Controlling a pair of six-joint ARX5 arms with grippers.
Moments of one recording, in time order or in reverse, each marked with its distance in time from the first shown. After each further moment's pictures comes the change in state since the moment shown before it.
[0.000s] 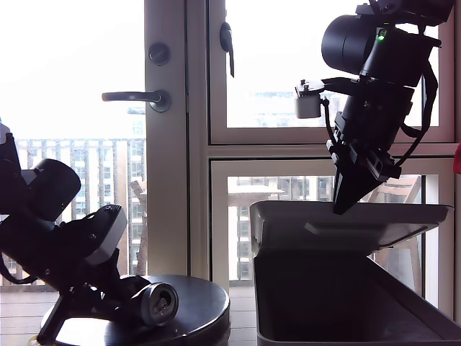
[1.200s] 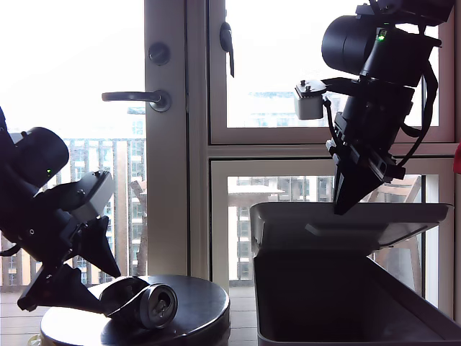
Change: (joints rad) left arm 0.021 -0.175 -0.029 -0.234 0.014 -0.082; right arm 0.000 0.000 0.000 -0.004 0.000 -0.038
